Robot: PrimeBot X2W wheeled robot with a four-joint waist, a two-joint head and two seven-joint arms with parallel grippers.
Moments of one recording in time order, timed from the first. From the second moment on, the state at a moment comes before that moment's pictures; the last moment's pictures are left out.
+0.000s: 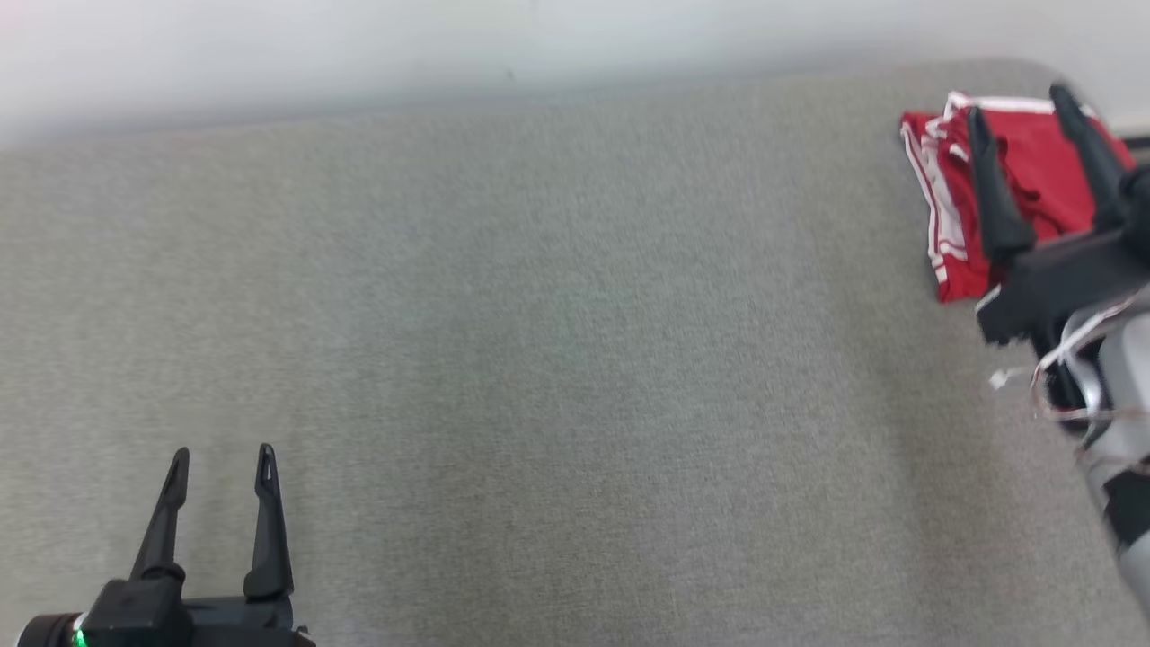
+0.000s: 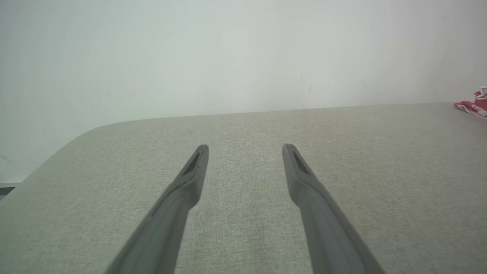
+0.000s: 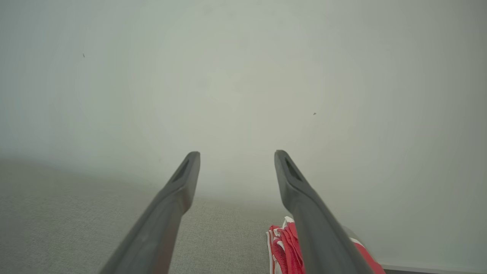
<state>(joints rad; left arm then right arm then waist) -0.04 0.19 -0.03 0.03 -0.19 0.02 -0.25 -0.75 -0.45 0.28 0.56 0.36 0.13 -0.26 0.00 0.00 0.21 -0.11</state>
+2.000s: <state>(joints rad) 0.02 0.18 -0.06 0.16 -0.23 0.02 -0.26 0.06 -0.14 0.02 0.10 0.26 0.13 -0.20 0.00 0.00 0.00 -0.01</state>
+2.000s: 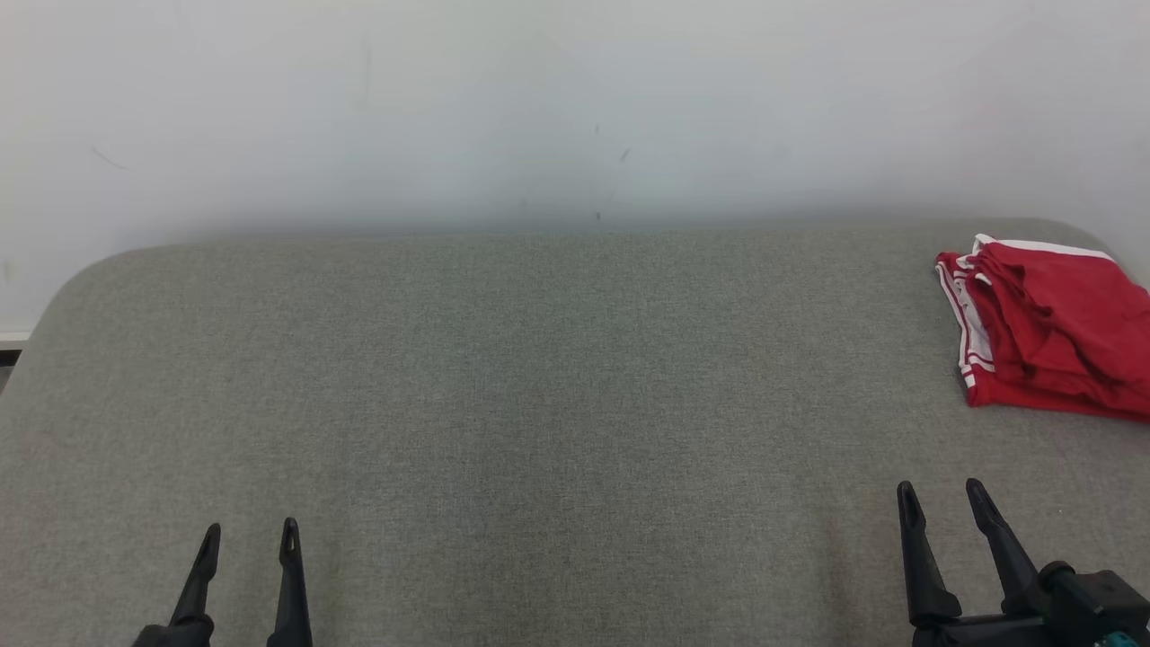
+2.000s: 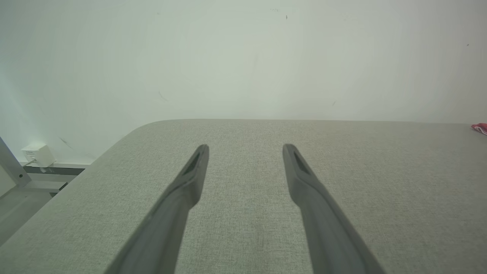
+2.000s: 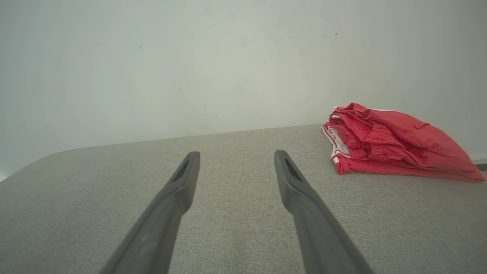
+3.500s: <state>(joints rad) 0.00 0.13 0.00 0.23 -0.77 -0.03 -0.11 0.02 -0.10 -0.02 0.19 0.80 0.13 -0.08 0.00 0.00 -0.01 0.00</state>
